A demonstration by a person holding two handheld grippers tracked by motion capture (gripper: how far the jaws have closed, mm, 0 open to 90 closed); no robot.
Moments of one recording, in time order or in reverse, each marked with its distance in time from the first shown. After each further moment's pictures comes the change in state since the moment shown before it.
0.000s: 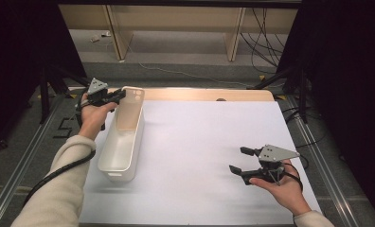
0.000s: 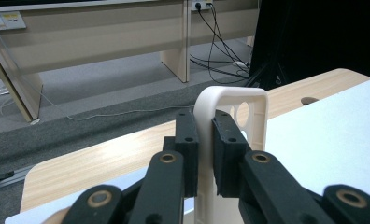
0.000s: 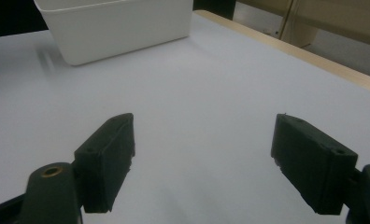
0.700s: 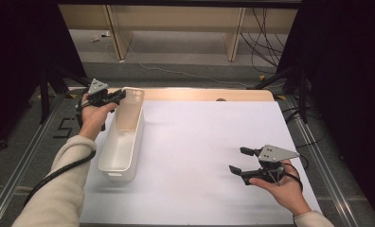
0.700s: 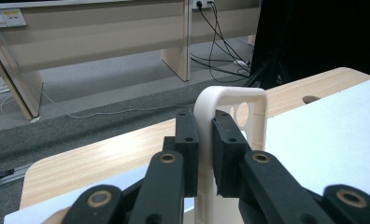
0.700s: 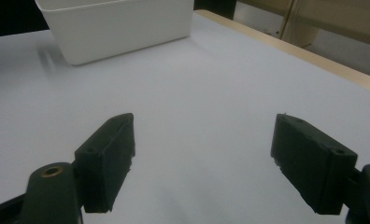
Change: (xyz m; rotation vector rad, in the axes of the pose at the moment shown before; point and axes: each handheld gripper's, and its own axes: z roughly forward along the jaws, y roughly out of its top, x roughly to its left) left arm 0.001 -0.002 0.002 0.004 0.003 -0.005; right arm 0.000 0.000 0.000 0.002 0.002 -0.002
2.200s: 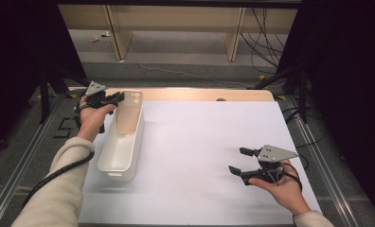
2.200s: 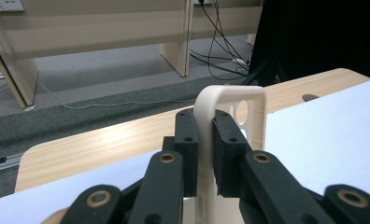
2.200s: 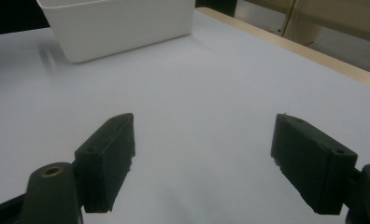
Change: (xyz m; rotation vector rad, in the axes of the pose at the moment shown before) left arm 0.007 -0.009 -0.001 0.016 -0.007 -0.051; right arm 0.000 -0.001 0.002 0.006 0.007 -0.001
